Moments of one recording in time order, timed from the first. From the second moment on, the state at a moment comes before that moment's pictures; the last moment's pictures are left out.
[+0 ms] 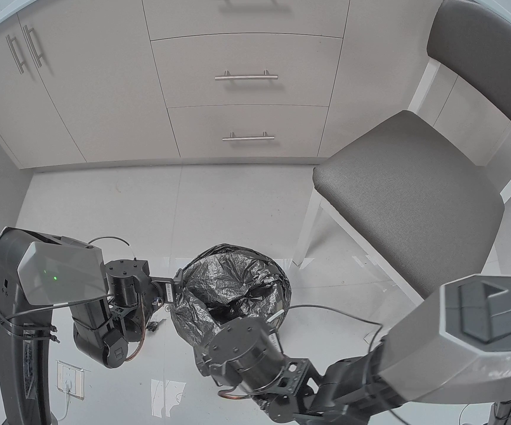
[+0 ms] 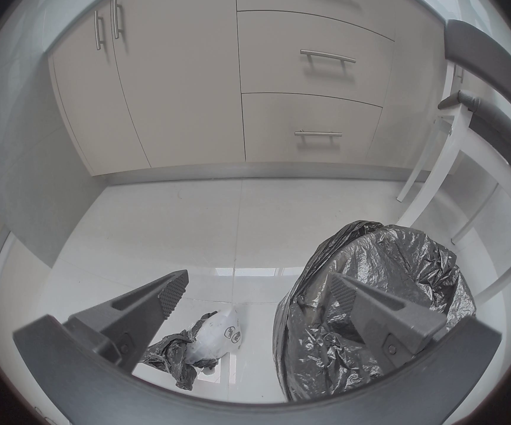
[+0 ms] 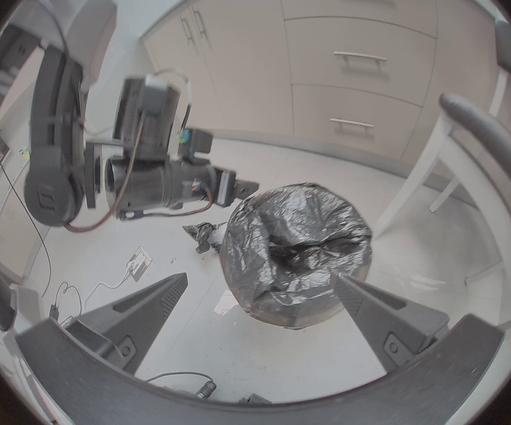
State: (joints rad) left arm -0.31 2.41 -0.60 -1.53 0.28 -0.07; right arm 1.10 2.26 -1.02 -0.72 -0.54 0.22
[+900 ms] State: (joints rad) left arm -0.18 2.20 -0.89 -1.01 0.27 -0.06; right arm 0.86 1.72 -0.83 -0.79 -0.56 0.35
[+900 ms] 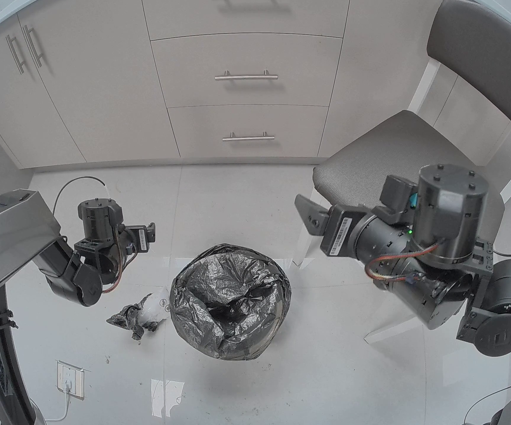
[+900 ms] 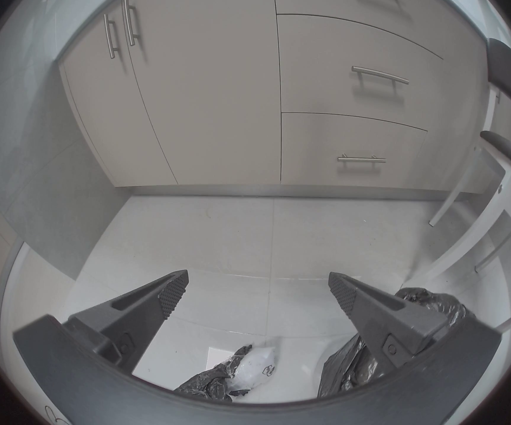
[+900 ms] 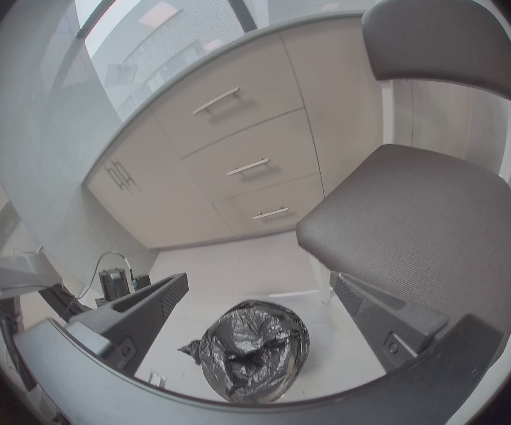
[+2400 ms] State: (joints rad) left arm -0.01 2.93 -2.00 0.40 -0.11 -0.06; right arm 0.81 1.84 -0.80 -0.97 -0.56 0.35
